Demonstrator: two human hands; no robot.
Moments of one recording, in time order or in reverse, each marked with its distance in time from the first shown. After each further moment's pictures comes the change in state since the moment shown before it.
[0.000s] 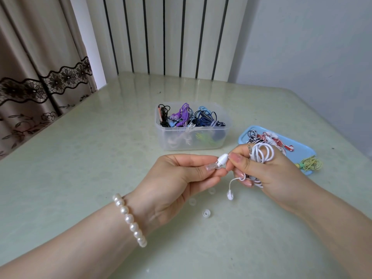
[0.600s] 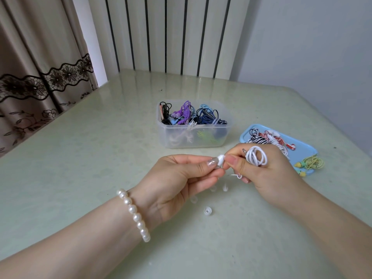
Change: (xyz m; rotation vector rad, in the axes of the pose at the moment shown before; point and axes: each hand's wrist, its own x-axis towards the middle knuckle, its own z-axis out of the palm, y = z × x) left_hand 0.005 -0.002 -0.003 -0.030 0.118 -0.088; right_hand 0.002 0.007 0.005 -0.241 0.057 -0.186
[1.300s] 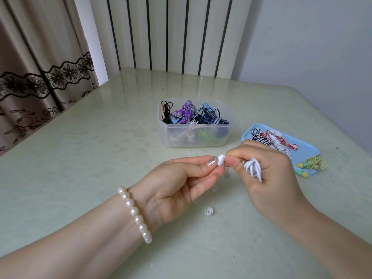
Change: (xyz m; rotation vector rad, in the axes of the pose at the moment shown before) left_hand -0.001 0.004 0.002 -0.085 0.000 -0.127; right_hand -0.006 0.010 0.011 -0.405 0.228 -0.327
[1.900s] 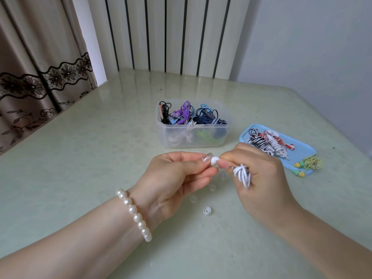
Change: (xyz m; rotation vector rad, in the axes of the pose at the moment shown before) left_hand 0.000 -0.003 -0.001 0.129 0.083 0.177; right_hand -0.003 -0.002 0.007 -0.051 0.005 -0.024
